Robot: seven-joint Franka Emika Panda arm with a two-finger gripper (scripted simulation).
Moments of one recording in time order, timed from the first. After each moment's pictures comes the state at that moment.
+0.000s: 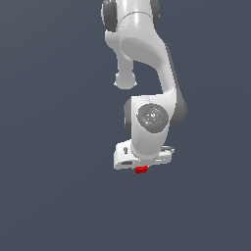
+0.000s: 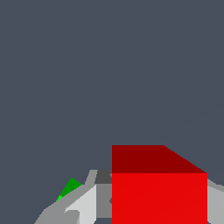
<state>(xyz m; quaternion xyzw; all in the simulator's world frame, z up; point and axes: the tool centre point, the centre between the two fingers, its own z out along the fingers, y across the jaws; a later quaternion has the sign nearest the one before) 0.117 0.058 0.118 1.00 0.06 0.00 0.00</state>
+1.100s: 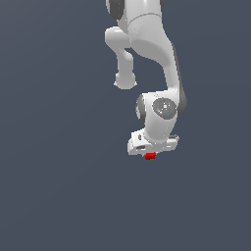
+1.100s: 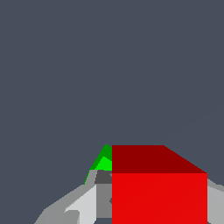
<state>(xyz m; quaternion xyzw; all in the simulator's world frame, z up) 0.042 0.109 0.075 1.00 0.06 0.00 0.00</state>
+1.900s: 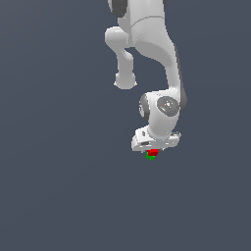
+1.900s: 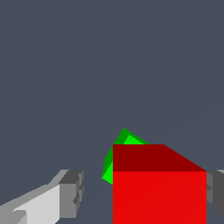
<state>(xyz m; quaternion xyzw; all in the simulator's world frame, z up) 0.017 0.128 0.060 1.00 0.06 0.00 0.00</state>
